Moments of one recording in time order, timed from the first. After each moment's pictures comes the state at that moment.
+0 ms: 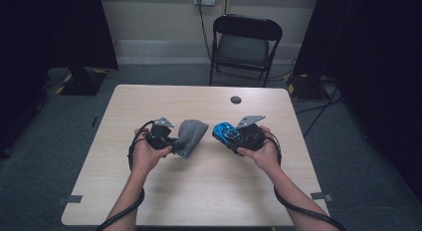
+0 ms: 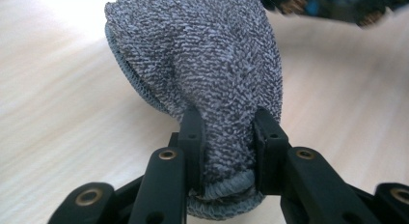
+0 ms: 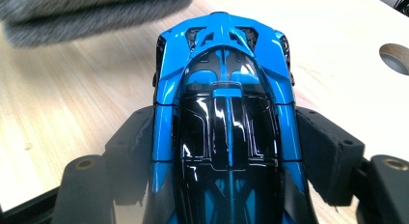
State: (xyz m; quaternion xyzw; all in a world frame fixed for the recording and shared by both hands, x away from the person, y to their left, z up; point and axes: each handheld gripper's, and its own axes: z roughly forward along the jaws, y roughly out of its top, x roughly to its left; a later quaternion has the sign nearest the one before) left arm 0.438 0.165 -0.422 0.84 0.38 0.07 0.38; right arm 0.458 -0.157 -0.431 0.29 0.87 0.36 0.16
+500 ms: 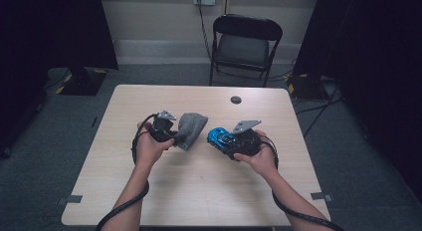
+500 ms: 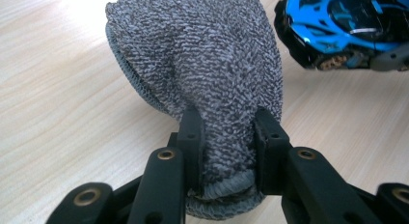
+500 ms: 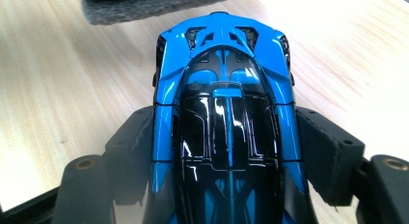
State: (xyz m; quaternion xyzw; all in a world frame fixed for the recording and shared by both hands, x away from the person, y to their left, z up) left arm 0.455 0.157 -0.416 0.84 0.38 0.08 0.38; right arm 0.444 -0.145 -0.434 0.26 0.88 0.37 0.14
